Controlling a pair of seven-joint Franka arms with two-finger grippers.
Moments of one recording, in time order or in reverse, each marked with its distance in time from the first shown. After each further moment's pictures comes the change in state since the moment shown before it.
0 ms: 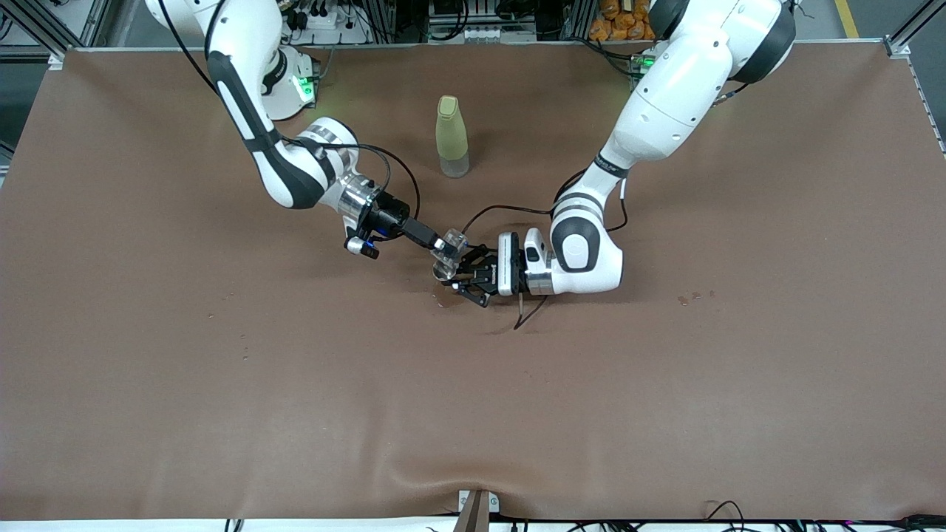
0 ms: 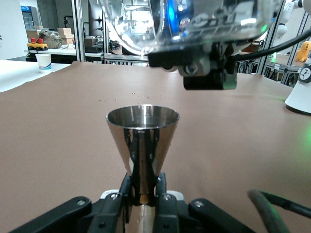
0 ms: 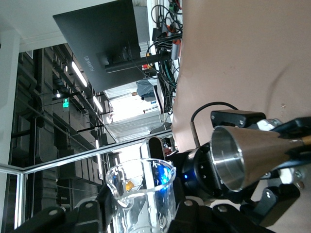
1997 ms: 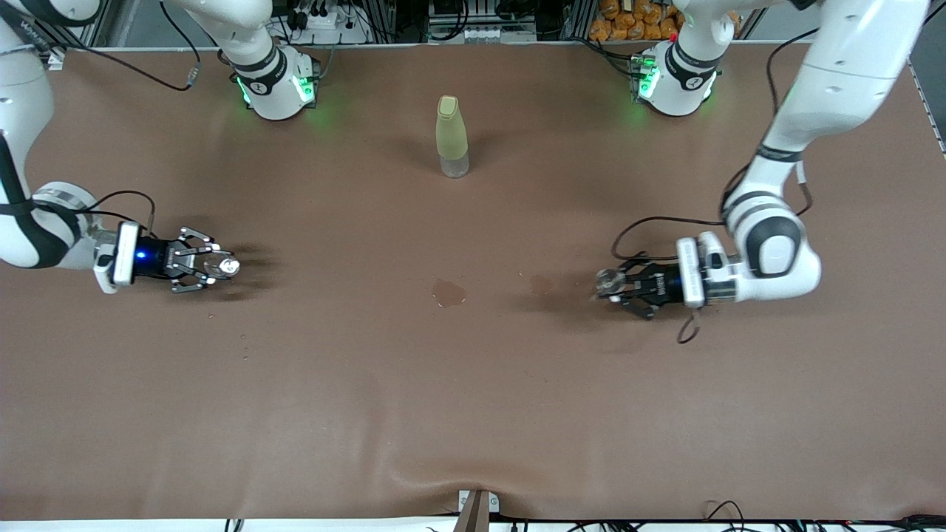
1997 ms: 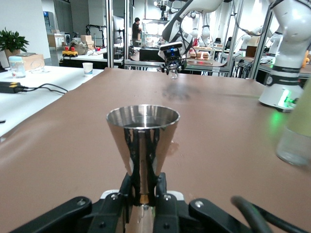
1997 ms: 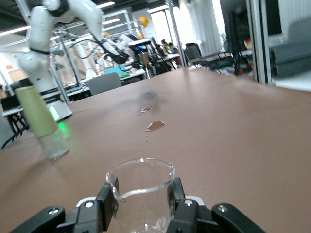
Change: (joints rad) left arm 0.617 -0.330 0.006 -0.363 0.410 -0.363 -0.023; right arm -1.102 0.308 -0.021 0.282 -1.545 -0.658 -1.311
